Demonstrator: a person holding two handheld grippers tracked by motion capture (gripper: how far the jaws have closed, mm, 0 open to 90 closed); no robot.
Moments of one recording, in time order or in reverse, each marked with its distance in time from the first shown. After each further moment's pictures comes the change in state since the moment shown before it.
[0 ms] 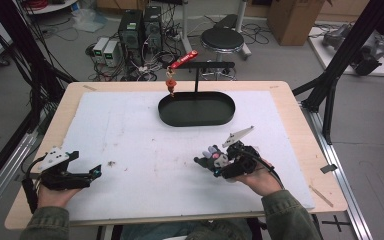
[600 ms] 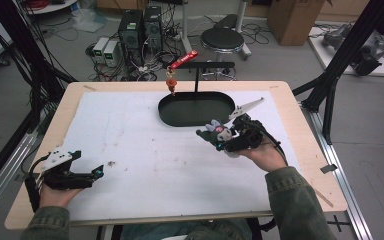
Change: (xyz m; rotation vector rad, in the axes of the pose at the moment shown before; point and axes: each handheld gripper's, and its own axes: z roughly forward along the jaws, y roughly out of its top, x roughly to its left) left arm -0.002 0.001 0.003 0.002 -0.001 0.010; right arm -0.030 0.048 -0.039 -0.101 -0.018 -0.005
